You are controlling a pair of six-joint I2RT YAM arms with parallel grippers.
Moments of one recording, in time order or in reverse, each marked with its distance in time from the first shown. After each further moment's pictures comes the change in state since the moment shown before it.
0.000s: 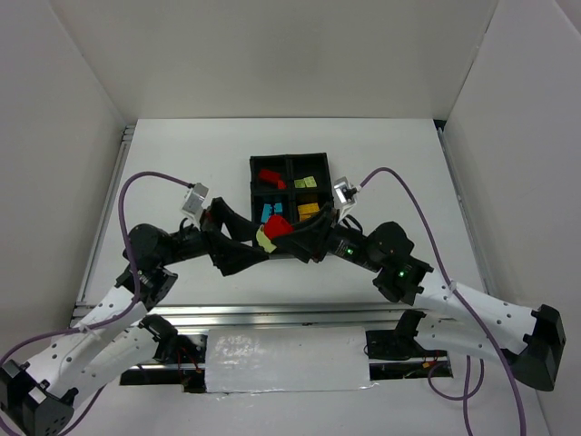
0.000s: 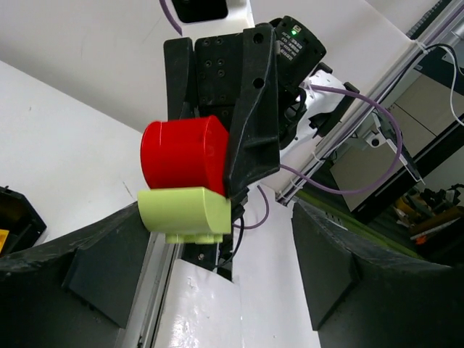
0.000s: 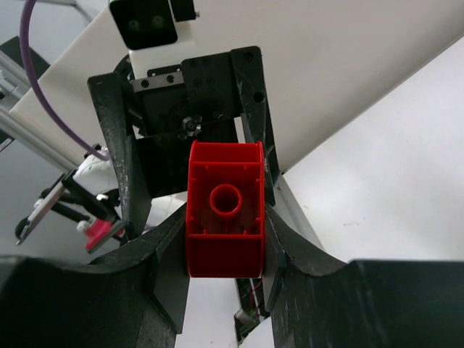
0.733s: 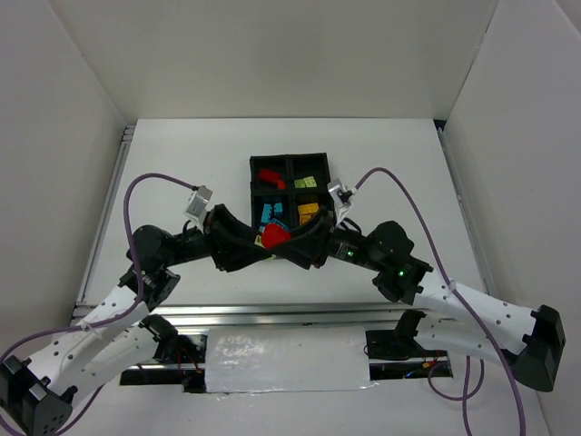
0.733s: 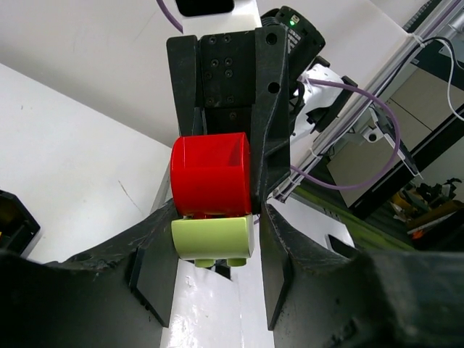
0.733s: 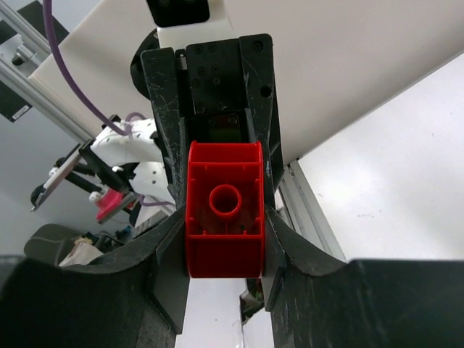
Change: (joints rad) left arm -0.016 0.011 -0.015 0.026 0.002 0.009; right arm -0.003 0.017 0.005 0.020 -0.101 -0.010
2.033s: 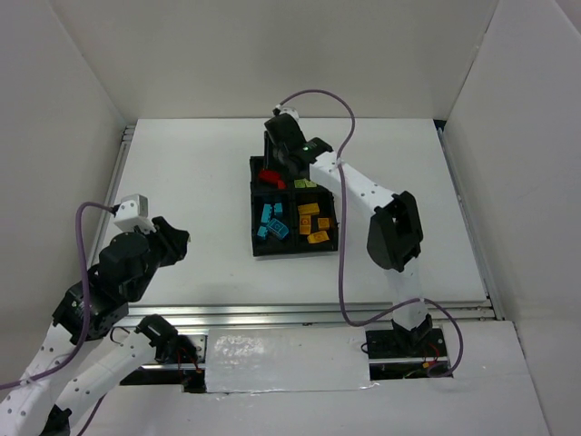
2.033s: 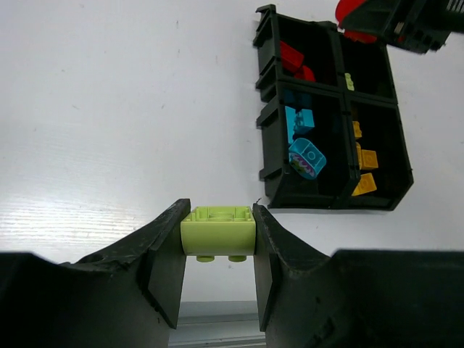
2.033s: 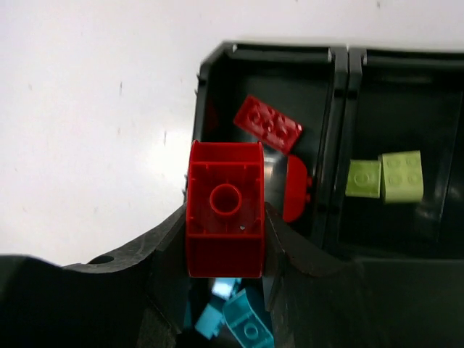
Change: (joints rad) left arm 0.001 -0.240 0.319 -1.327 -1.221 0.204; right arm -0.282 1.183 1.265 -1.021 0.553 -0.257
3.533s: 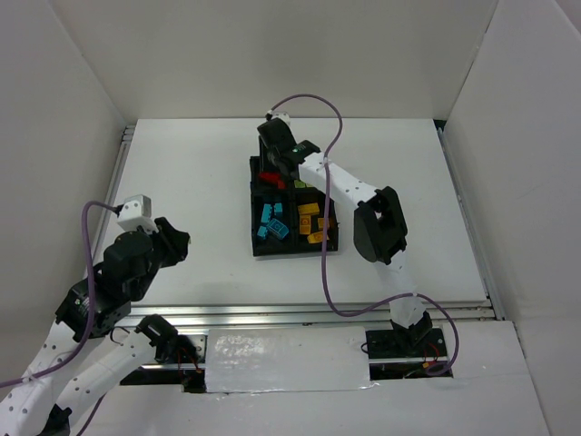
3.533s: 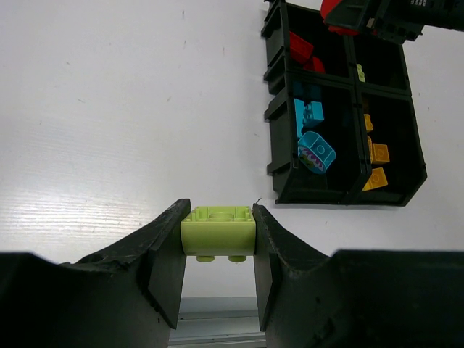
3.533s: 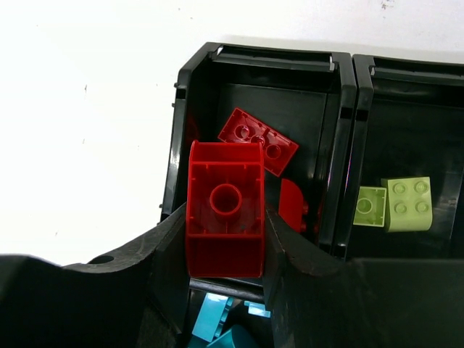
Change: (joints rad) left arm 0.000 0.012 -0.012 -0.014 -0.009 0.003; right arm -0.002 0.161 0.121 0.025 0.028 -0.051
